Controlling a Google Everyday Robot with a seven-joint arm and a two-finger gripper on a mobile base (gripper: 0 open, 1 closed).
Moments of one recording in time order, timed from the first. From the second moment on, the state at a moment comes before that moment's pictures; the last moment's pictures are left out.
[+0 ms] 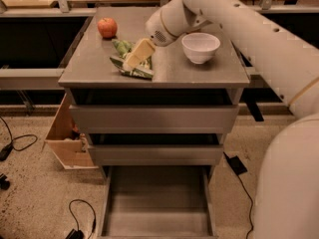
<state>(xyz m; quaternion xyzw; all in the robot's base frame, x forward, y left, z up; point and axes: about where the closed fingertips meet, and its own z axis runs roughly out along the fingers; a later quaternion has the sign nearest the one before) 0.725 0.056 0.915 -0.56 0.71 0.16 0.40</state>
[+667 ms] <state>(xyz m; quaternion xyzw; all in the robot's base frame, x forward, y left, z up) 0.750 0.098 0.850 -0.54 0.72 0.21 0.38</state>
